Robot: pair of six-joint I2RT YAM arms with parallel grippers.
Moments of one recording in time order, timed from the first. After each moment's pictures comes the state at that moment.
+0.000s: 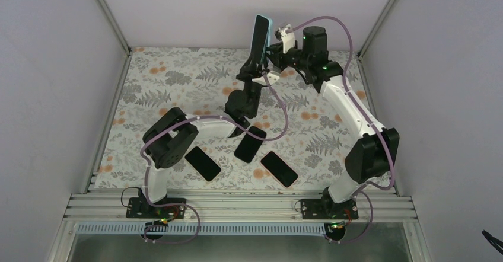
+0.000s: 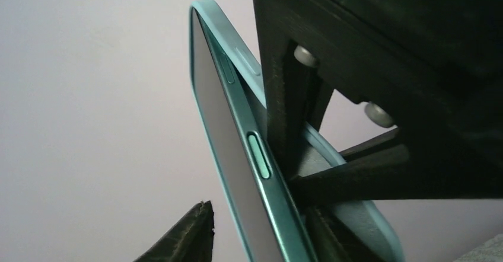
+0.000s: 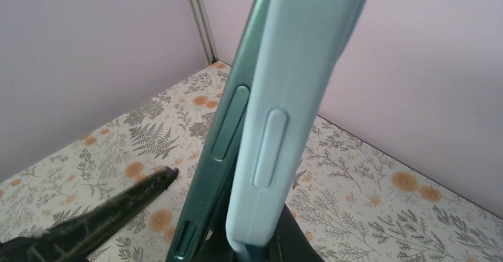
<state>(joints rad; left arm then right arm) -0.86 1.99 1.24 1.27 -0.63 0.97 0.35 1.63 1.56 -0.31 -0.53 -0.07</state>
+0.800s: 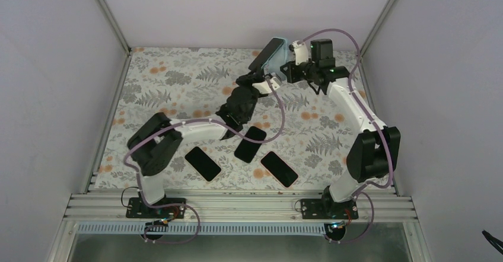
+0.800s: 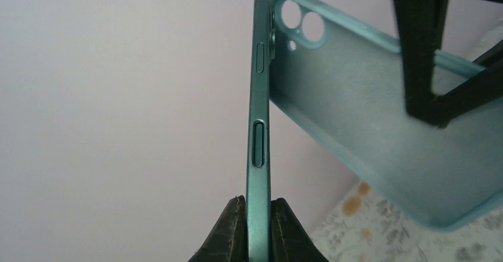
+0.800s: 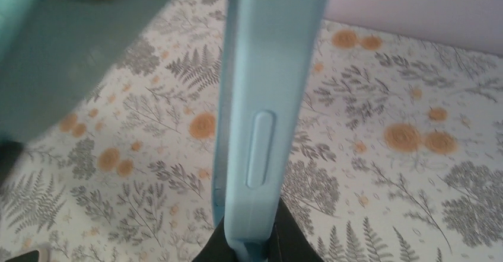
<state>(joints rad) -0.88 1.88 1.16 0.92 -0.60 0.92 0.25 1.62 1.45 -0.48 -0.42 -0.02</state>
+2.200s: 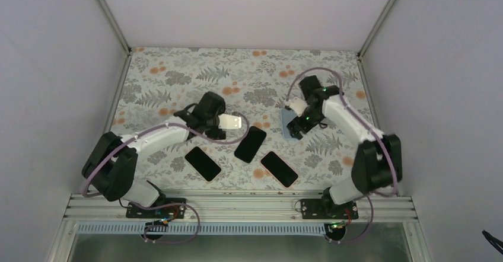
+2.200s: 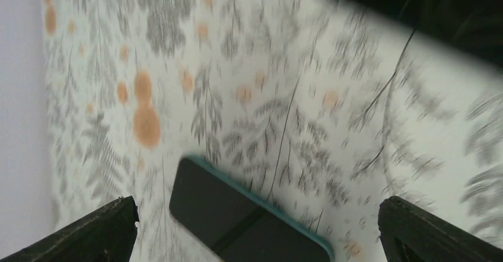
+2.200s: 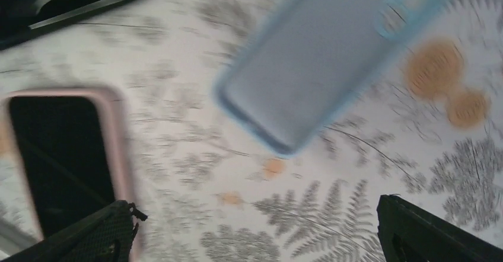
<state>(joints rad) -0.65 1.46 0.82 -0.23 -0.14 0.99 0.25 1.57 1.17 -1.05 -0.08 -0.44</state>
